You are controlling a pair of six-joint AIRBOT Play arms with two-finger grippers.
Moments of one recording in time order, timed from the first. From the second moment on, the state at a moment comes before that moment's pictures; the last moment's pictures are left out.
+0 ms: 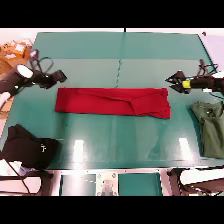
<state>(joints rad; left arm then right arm) 0.07 -1.50 1.25 1.06 -0.72 -1.51 -0.40 -1.59 1.28 -0.75 1.03 1.35</state>
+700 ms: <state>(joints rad) 0.17 -1.51 1.35 1.04 -1.02 -1.54 -0.58 -1.85 1.29 -0.62 1.41 0.99</state>
